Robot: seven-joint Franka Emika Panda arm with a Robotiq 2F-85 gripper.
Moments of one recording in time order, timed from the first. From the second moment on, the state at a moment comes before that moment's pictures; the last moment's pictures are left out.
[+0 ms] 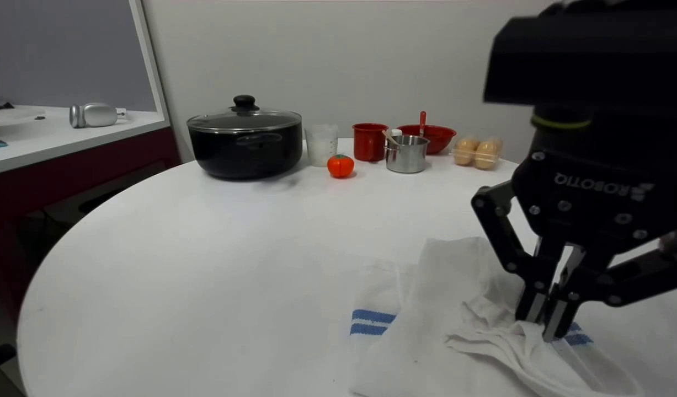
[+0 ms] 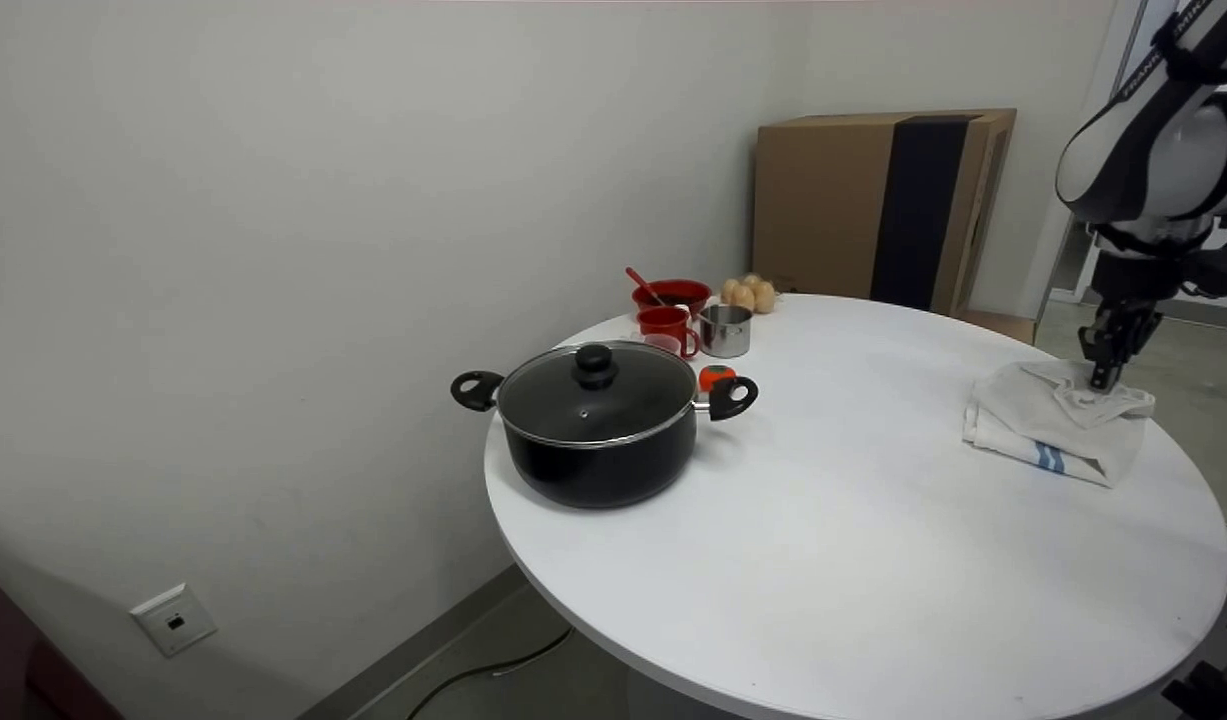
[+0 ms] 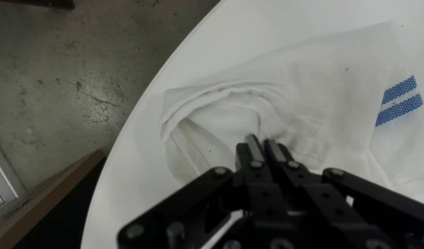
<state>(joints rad) -0.54 0.53 -0.13 -2.04 0.00 2.52 -0.66</state>
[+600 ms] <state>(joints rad) -0.39 0.50 -0.01 -2.27 -0.07 2.67 -0.71</state>
